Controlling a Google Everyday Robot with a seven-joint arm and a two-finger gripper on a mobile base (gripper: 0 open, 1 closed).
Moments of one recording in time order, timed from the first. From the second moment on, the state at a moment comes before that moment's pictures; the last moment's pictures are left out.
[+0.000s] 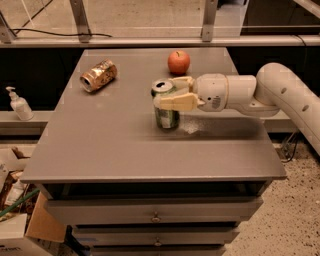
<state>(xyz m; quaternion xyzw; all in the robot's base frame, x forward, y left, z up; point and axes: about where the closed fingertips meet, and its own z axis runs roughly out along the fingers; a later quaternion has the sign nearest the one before) 0.574 -0.019 0.898 -0.48 0.55 0.48 0.49</state>
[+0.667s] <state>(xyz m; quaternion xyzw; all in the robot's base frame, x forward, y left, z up) 0.573 -0.021 0.892 -0.47 0.54 0.49 0.50</state>
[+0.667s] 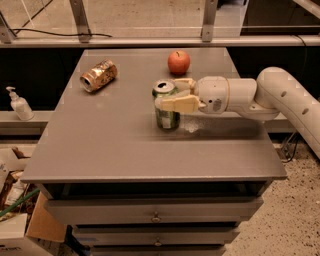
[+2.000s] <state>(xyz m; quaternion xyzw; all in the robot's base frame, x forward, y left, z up) 0.572 -0.034 0.877 -0.47 0.55 0.49 0.50</state>
